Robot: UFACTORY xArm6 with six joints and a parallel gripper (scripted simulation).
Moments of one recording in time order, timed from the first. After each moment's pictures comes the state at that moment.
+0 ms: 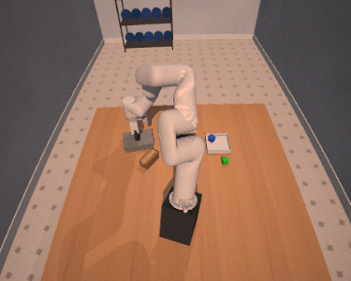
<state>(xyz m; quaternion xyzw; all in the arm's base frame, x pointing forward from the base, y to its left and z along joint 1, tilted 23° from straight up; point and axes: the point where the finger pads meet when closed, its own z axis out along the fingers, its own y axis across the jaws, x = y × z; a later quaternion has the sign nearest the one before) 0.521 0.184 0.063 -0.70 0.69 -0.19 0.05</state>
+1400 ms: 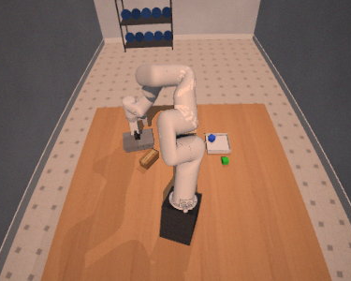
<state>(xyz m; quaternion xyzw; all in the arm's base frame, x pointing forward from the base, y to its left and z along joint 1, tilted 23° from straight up) 0.522 0.183 0.061 -0.70 0.69 -0.19 0.05</state>
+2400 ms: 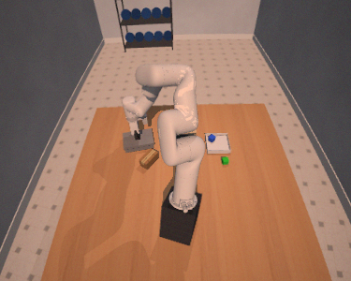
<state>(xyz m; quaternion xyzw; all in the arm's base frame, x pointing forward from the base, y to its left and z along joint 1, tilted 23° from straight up) 0.519 0.183 0.062 -0.70 0.69 -0.19 0.05</state>
